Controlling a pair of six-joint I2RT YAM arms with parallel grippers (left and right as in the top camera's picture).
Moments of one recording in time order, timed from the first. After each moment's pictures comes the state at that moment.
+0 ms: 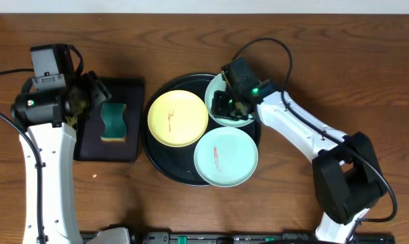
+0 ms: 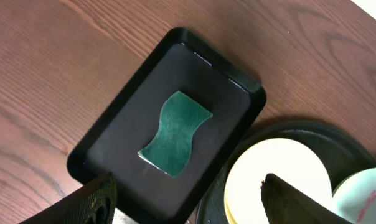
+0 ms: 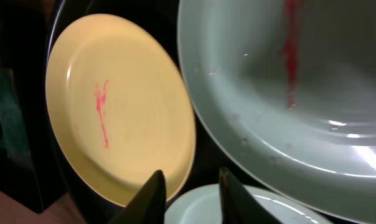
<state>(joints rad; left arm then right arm) 0.17 1.37 1.41 -1.06 -0.08 -0.43 0.56 1.91 1.37 -0.57 -0.28 0.68</state>
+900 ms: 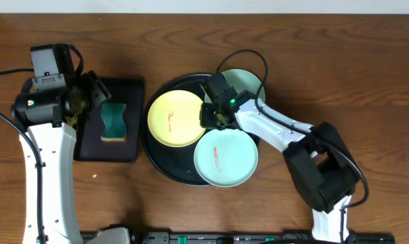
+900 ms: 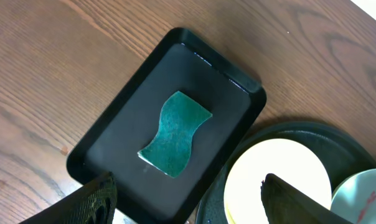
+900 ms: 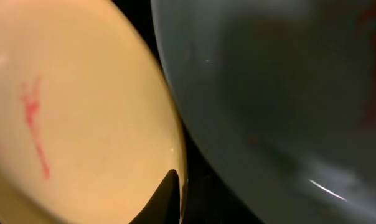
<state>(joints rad) 0.17 1.37 1.41 -1.06 -0.08 -0.44 0.66 2.06 1.37 -0.49 -0.16 0.73</state>
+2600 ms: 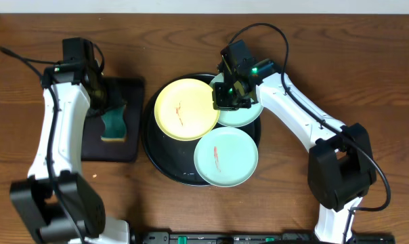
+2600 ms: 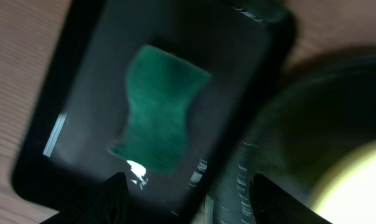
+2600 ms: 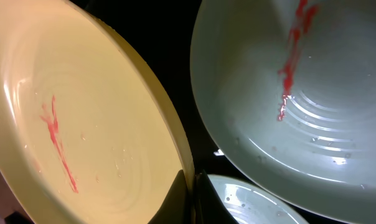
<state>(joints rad) 0.15 1.68 1.41 -1.05 0.01 -0.26 0.52 2.01 1.62 -0.84 -0.32 0.48</state>
